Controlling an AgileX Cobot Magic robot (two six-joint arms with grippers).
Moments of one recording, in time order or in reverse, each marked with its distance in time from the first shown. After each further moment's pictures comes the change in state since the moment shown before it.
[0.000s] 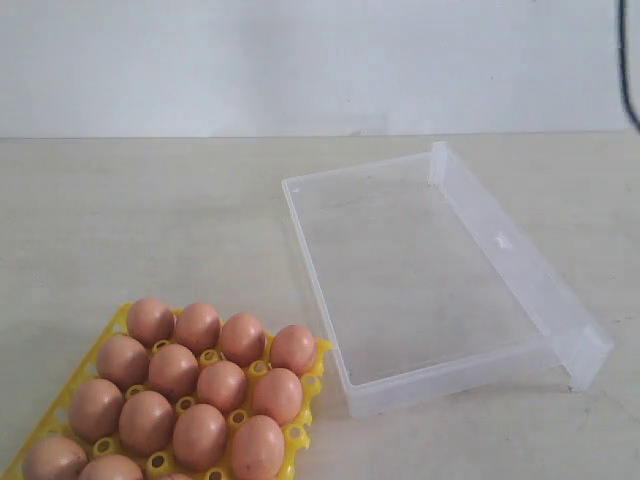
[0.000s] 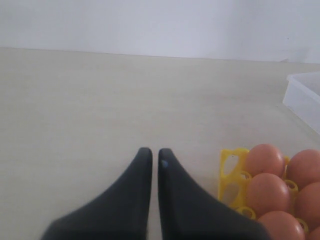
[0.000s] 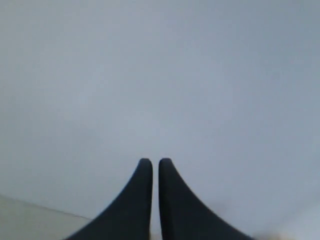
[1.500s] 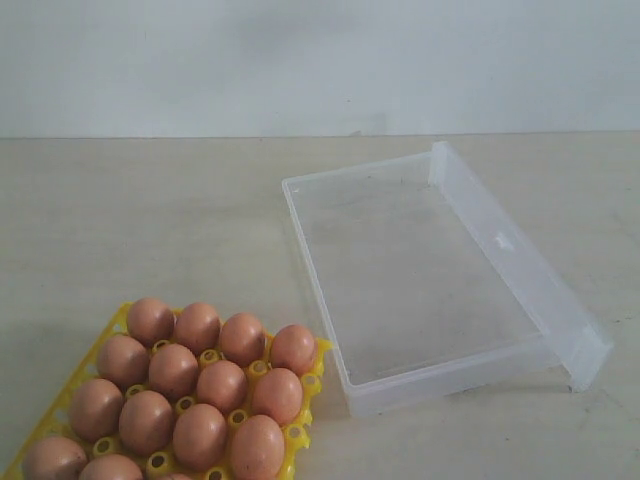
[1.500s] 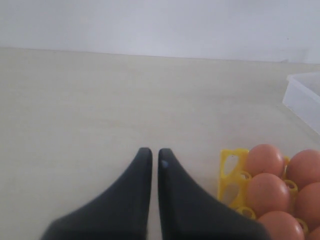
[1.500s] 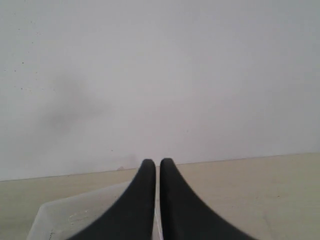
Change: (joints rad) left arm 0.000 0.000 0.000 0.000 0.000 0.000; right arm -0.470 -1.081 0.887 0.671 -0.876 0.091
